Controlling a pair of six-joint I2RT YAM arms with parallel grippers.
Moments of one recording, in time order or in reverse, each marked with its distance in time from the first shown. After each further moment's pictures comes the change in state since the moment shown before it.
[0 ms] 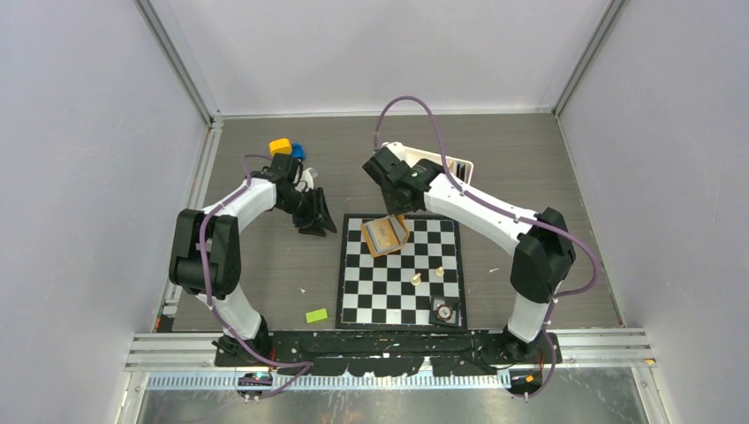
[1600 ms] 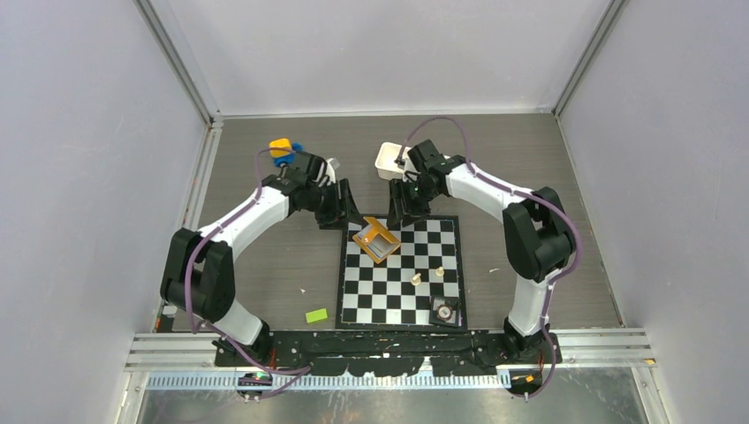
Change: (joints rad) left arm -0.199 -0.141 0.000 0.115 -0.045 -0.189; right arm -0.315 0.065 -0.197 0.235 -0.827 -0.084
